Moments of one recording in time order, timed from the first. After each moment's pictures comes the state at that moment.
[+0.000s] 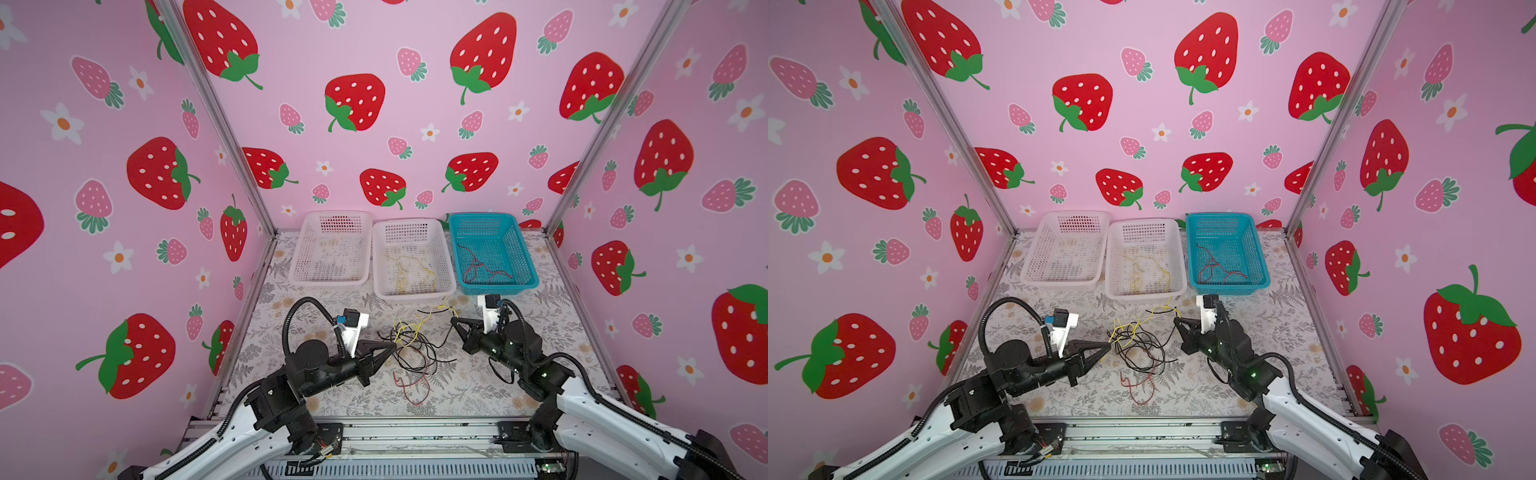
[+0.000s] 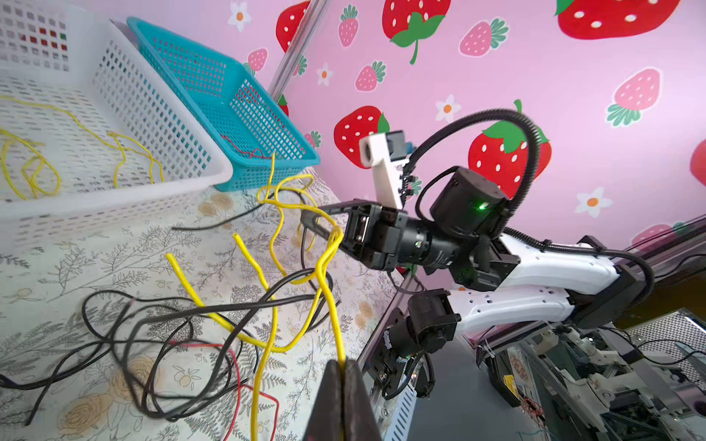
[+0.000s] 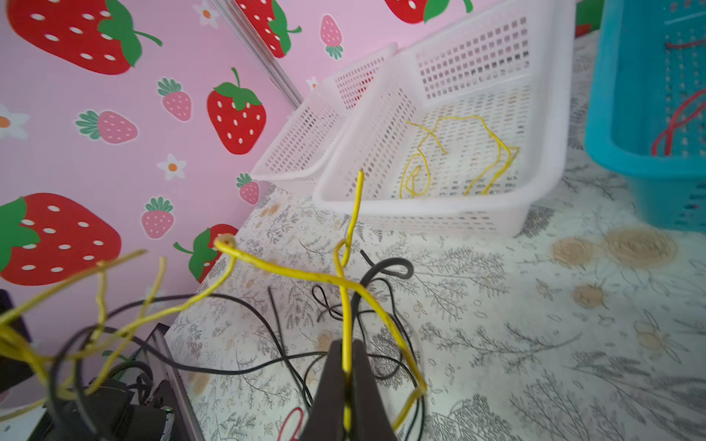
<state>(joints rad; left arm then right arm) -0.89 0.47 0.52 -0.21 0.20 -0.60 0.79 0.81 0.34 0.21 -0.08 0.58</state>
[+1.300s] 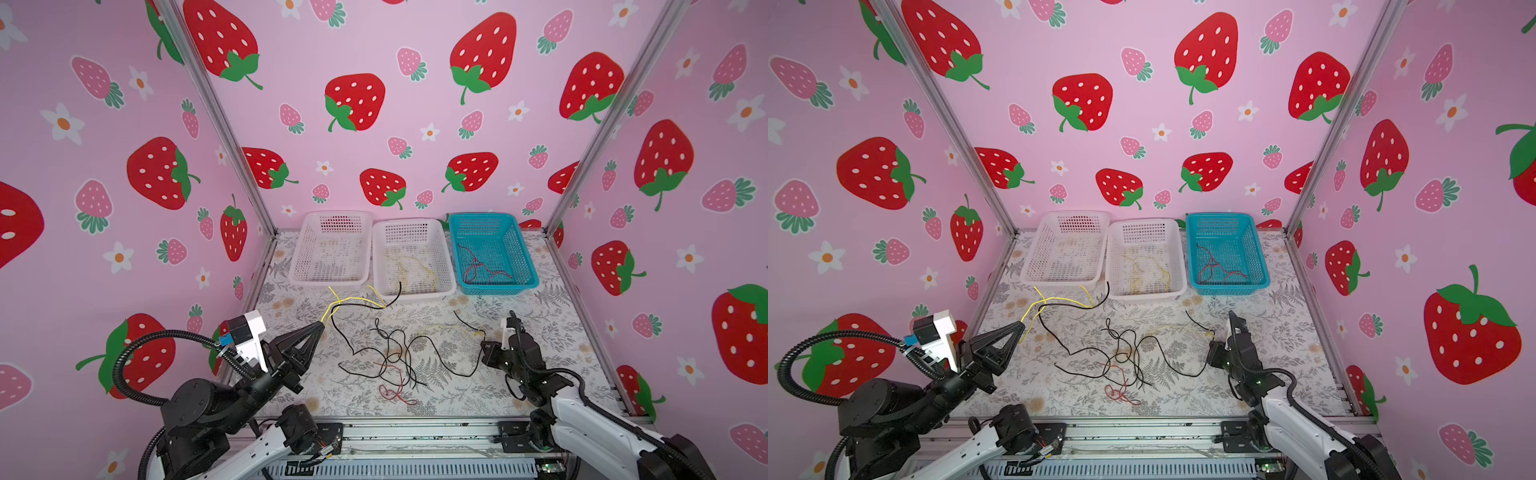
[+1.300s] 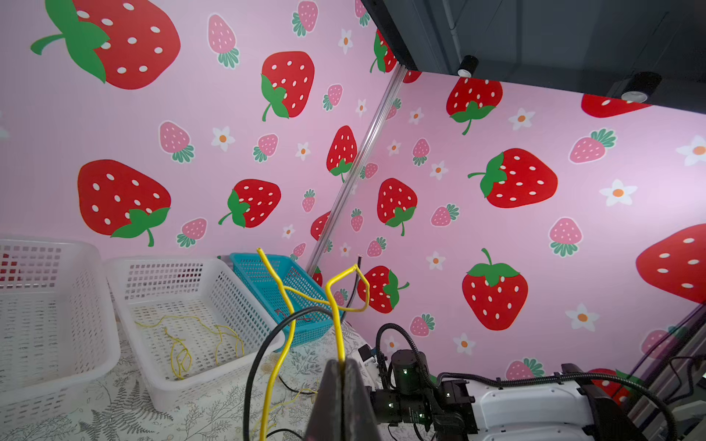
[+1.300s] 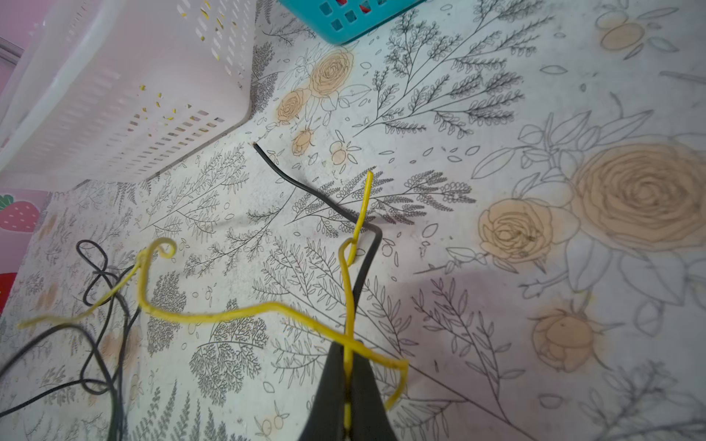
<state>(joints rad) -0.89 0.18 0.86 -0.47 -0.12 -0.41 0.51 0.83 0.10 0.09 -0.02 0.62</state>
